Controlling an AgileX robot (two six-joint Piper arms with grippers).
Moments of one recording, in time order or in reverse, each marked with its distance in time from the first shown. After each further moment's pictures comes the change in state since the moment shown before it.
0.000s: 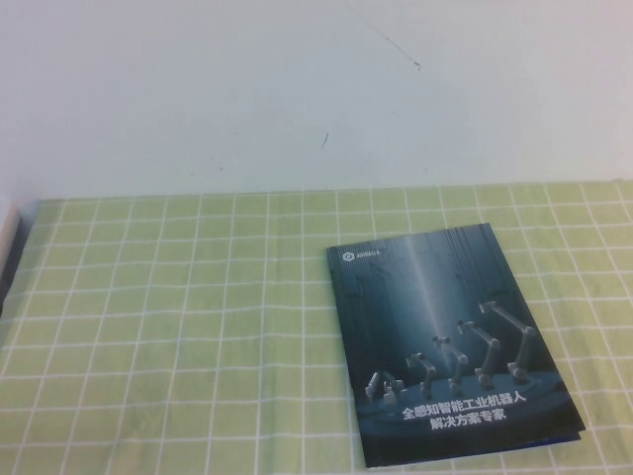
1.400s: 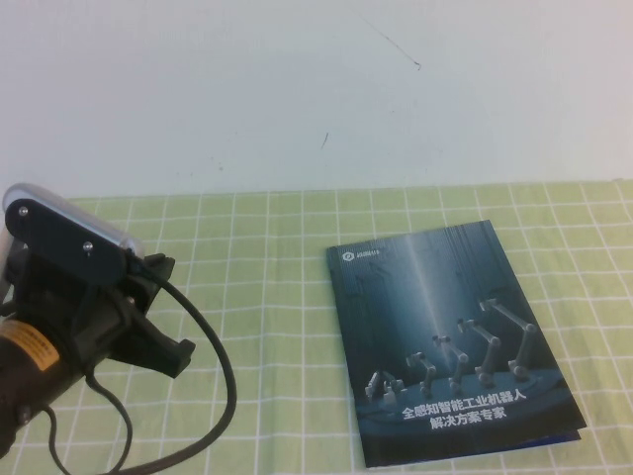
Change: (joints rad) right arm 0.000 0.005 -0.006 -0.018 0.002 -0.012; left arm -0.382 0.988 -0.527 0.193 -0.171 -0.117
